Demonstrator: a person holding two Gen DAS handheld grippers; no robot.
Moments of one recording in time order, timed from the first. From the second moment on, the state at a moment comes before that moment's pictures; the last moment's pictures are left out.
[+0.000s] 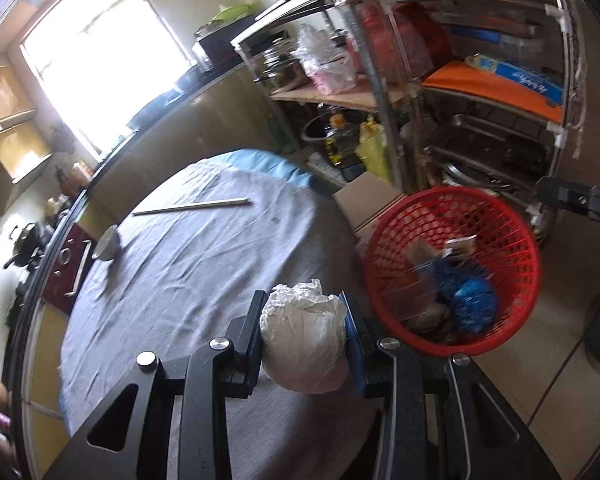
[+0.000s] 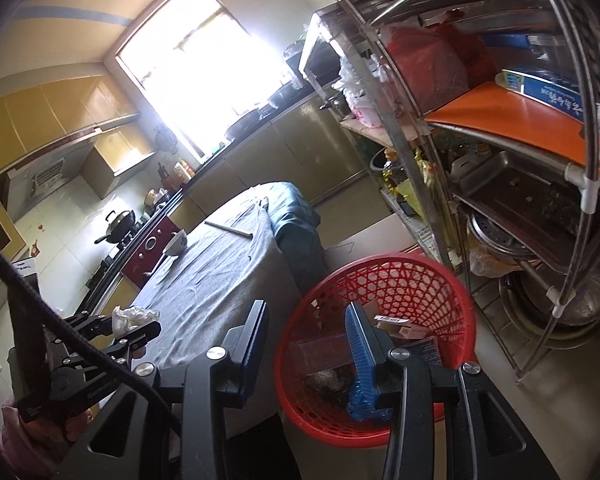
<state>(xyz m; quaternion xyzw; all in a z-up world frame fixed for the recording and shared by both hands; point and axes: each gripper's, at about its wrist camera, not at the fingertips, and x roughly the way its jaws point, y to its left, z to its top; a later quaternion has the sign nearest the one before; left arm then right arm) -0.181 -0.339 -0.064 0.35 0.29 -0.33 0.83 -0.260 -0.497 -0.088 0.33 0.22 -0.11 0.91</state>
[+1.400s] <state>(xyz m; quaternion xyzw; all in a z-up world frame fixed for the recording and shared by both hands) -0.065 -0.235 -0.070 0.24 0.38 -0.22 0.87 -0.233 -0.478 -0.074 0.32 0.24 -0.07 0.91</state>
